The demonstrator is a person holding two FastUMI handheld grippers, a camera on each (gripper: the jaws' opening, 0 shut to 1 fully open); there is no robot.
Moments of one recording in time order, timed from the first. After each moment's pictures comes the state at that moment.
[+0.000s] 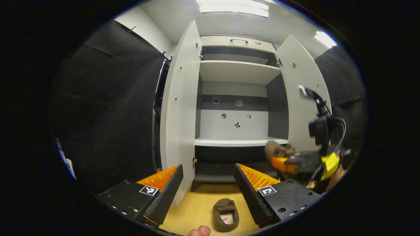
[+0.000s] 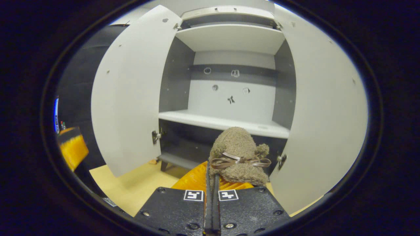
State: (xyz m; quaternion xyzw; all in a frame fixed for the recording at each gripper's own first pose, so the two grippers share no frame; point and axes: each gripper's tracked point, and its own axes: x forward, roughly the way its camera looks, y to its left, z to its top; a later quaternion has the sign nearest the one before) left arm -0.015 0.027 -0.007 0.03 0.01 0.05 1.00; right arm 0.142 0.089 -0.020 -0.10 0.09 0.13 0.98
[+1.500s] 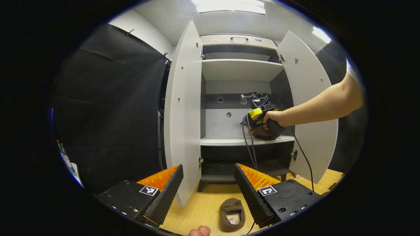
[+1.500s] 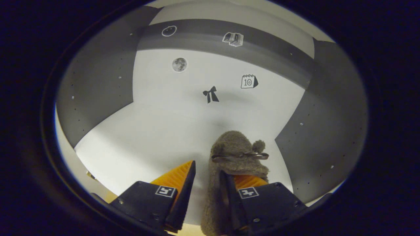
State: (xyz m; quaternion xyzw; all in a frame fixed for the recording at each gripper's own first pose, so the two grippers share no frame) left arm -0.012 0.035 -0.008 0.04 0.02 0.07 1.00; right arm 0.409 0.092 0.013 -0.16 0.28 0.02 0.95
